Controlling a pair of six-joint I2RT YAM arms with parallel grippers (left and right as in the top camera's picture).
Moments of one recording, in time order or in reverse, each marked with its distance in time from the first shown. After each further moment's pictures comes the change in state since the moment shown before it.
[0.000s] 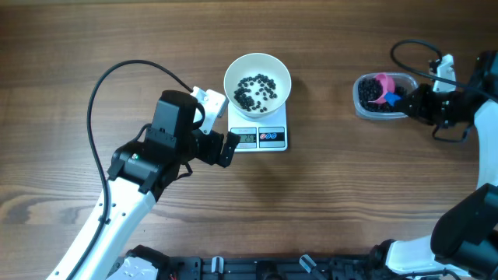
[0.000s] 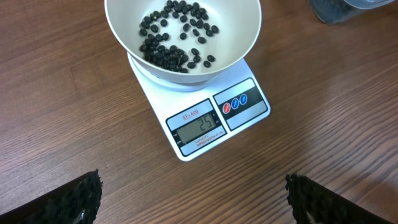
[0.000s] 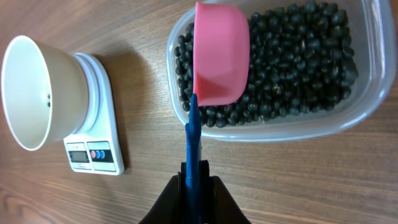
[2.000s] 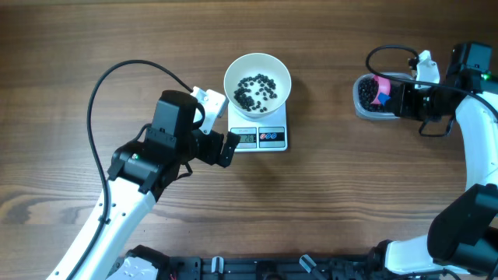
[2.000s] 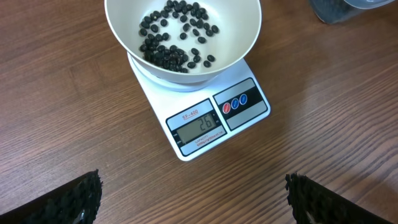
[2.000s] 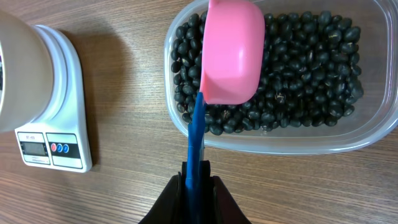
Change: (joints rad) left arm 0.000 0.000 0.000 0.000 0.000 0.000; right arm 0.134 0.000 0.000 0.041 0.167 -0.027
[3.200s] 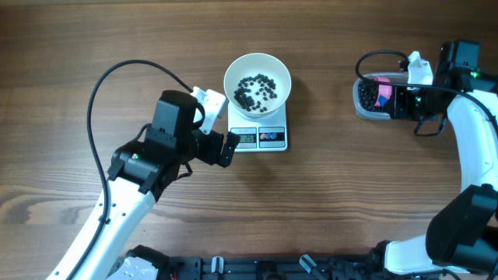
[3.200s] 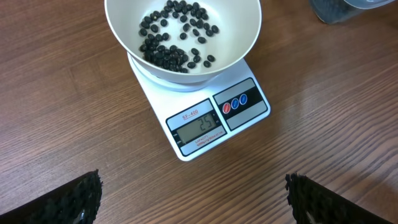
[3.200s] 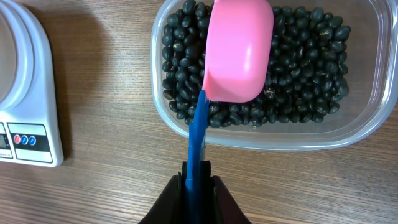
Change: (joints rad) left arm 0.000 0.000 0.000 0.000 0.000 0.000; right arm 0.055 -0.001 0.000 -0.007 0.118 -0.029
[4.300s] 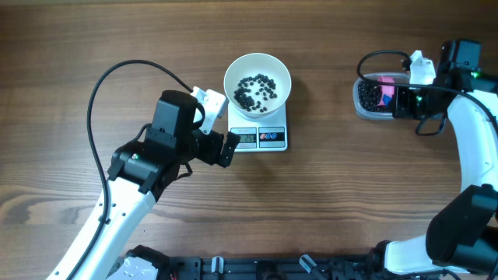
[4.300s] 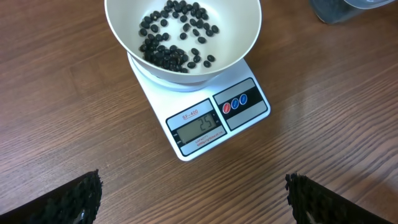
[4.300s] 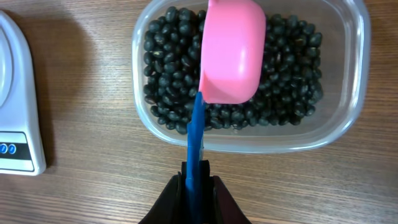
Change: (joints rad) left arm 0.000 0.000 0.000 0.000 0.000 0.000; right arm -0.001 0.000 0.000 0.021 0.049 0.000
